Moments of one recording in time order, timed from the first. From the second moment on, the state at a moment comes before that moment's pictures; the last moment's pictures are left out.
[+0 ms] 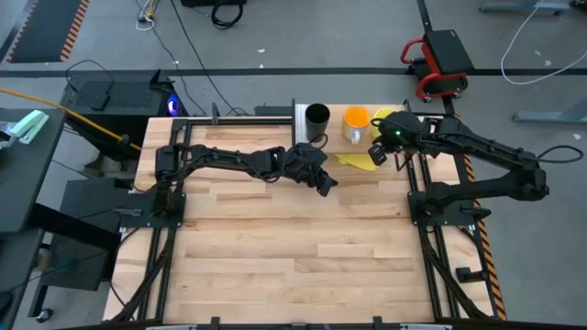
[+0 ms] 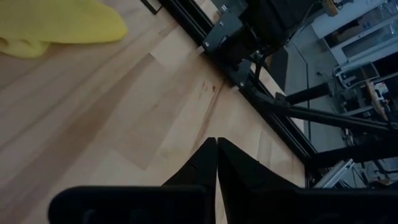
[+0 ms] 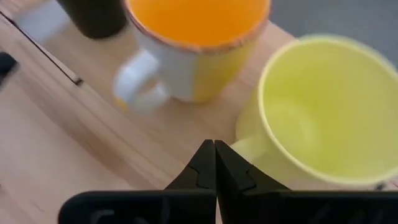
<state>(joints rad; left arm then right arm) 0.14 1.99 1.43 0.11 0.18 -0.75 -0.40 0.97 1.06 -1.03 0.36 0.39</state>
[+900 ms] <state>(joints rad) 0.14 1.99 1.43 0.10 0.18 -0.75 -0.40 0.93 1.08 -1.13 0.42 0.43</state>
